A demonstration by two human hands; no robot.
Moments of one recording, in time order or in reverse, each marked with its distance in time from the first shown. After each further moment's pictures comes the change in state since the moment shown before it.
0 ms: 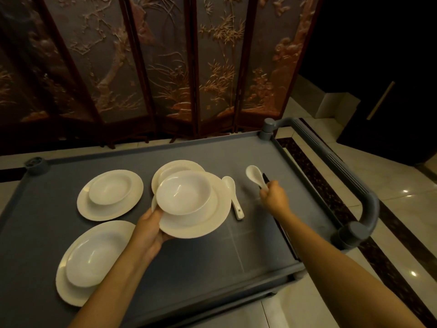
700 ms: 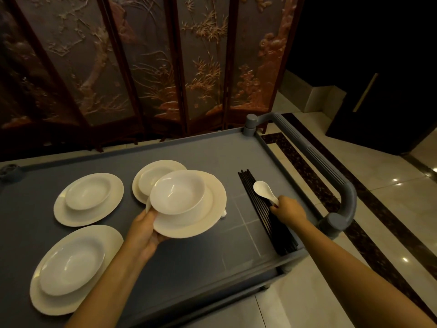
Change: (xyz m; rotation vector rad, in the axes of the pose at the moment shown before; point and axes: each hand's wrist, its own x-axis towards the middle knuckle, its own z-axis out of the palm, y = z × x) left_hand -0.003 -0.011 0.034 -0.024 0.031 -0.068; right_hand -0.010 0.075 -0.045 -0.290 -0.176 0.079
